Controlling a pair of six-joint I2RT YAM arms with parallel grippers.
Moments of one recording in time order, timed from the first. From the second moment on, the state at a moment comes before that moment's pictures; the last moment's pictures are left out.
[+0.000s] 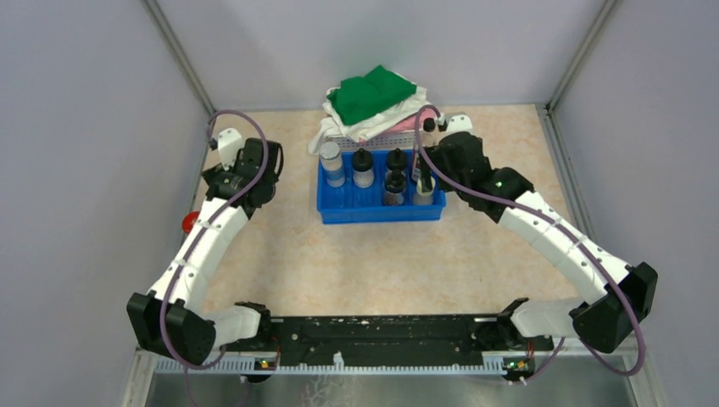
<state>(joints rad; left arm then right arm) -0.28 1.22 1.20 -0.76 -0.75 -0.57 0.65 1.27 1.25 -0.61 0.44 0.24</state>
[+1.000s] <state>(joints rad) 0.10 1.42 1.12 -1.20 -0.92 -1.30 0.65 1.27 1.25 -0.72 0.34 0.29</state>
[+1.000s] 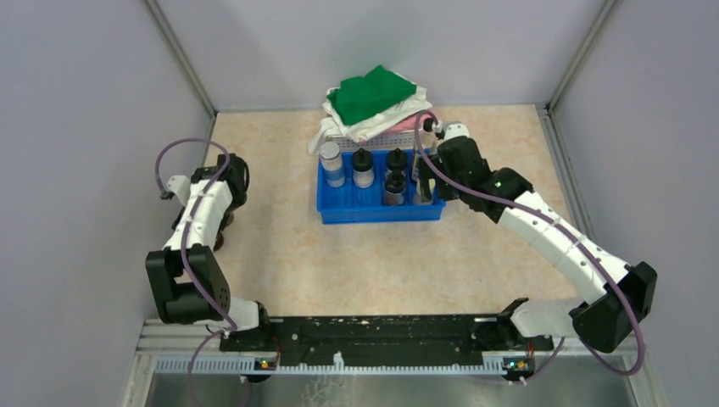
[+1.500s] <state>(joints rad) 0.17 1.53 1.13 -0.92 -0.88 -1.04 0.65 1.28 1.17 -0.69 0.33 0.29</state>
